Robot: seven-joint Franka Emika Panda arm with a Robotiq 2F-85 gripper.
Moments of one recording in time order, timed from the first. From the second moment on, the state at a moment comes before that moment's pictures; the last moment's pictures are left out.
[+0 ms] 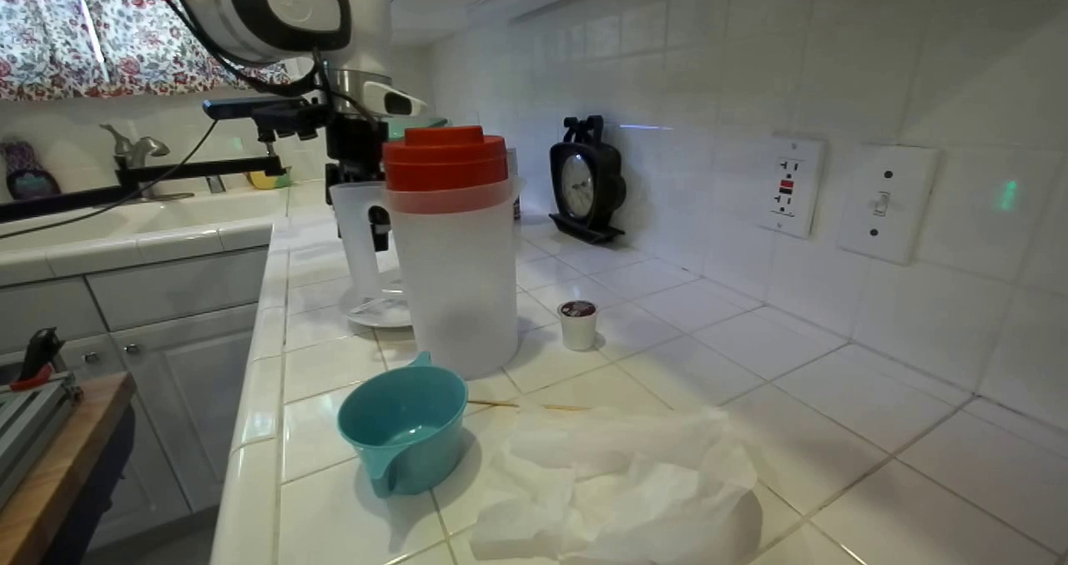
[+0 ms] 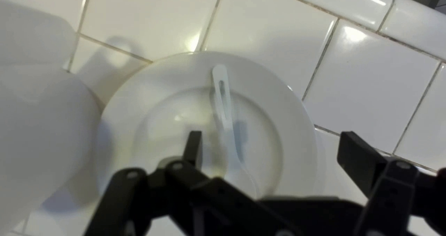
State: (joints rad) arm 0.15 0.10 0.17 -2.34 -0.03 2.29 -0.01
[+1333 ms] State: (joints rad) arm 0.15 0.17 0.16 -2.33 -0.05 2.37 -0.03
